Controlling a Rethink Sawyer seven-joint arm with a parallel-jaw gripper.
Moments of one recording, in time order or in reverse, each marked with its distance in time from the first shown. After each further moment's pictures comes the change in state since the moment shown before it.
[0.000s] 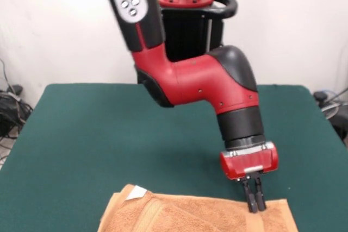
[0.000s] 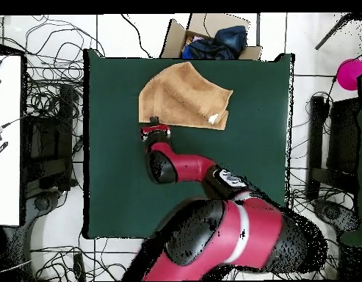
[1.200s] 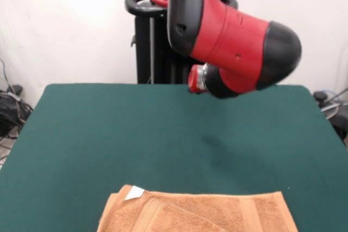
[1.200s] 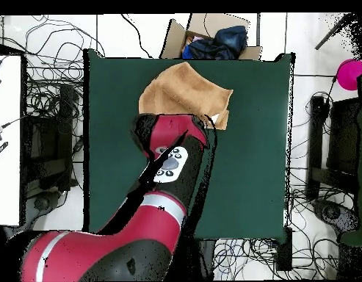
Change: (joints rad) arm 0.488 0.015 -0.691 -0.431 0.255 1.757 0.000
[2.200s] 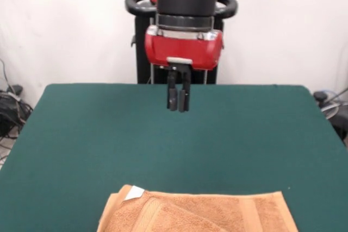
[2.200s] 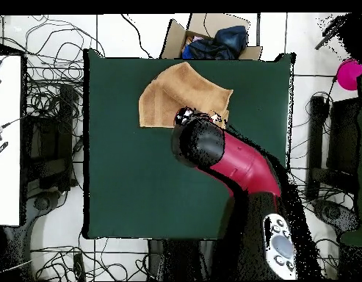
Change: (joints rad) arm -0.393 -0.551 0.364 0.481 0.297 -0.984 0.000
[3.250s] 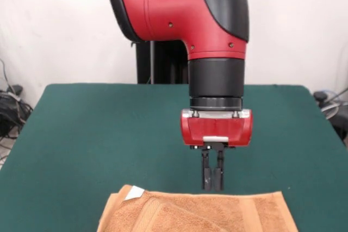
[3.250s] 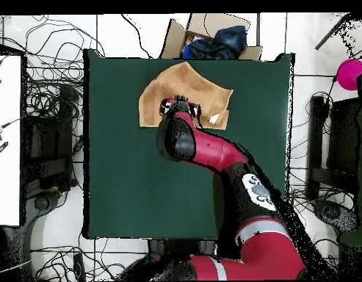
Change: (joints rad) arm -0.090 0.227 0.242 -0.019 -0.203 -0.457 0.000
